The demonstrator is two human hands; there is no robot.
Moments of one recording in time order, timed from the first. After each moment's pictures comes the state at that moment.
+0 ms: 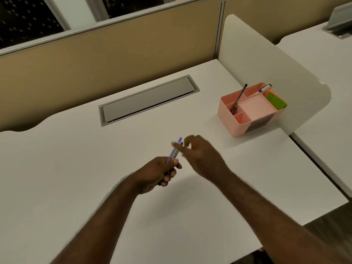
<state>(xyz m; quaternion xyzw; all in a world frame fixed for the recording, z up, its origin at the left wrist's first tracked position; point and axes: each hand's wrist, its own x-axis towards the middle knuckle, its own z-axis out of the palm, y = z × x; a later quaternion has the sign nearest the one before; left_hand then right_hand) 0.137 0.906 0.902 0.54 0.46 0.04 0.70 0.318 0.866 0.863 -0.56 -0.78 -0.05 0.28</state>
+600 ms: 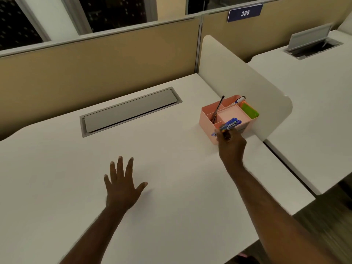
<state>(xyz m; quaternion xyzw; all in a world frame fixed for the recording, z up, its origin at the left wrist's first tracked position) 0.085 0.904 0.819 0.80 0.59 0.03 0.14 0.409 0.856 0.878 -0.75 -0.38 0.02 0.54</state>
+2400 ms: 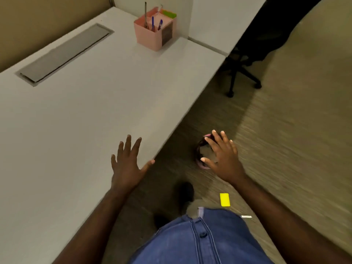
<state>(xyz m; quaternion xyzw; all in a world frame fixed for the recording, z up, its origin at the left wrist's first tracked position) -0.124 0.664 0.824 0.91 0.33 0.01 0.25 0.069 0.415 0.810 -0.92 -0.37 0.06 0.14</state>
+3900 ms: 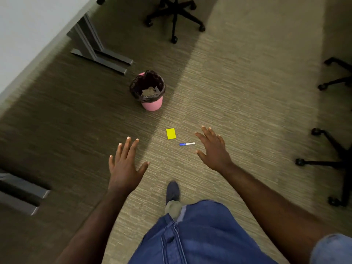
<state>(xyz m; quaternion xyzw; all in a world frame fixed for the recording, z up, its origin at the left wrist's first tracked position) -0.287 0.104 0.784 0.93 0.25 -0.06 0.24 -0.119 -0.146 0.751 -0.93 -0.29 0.16 0.12</state>
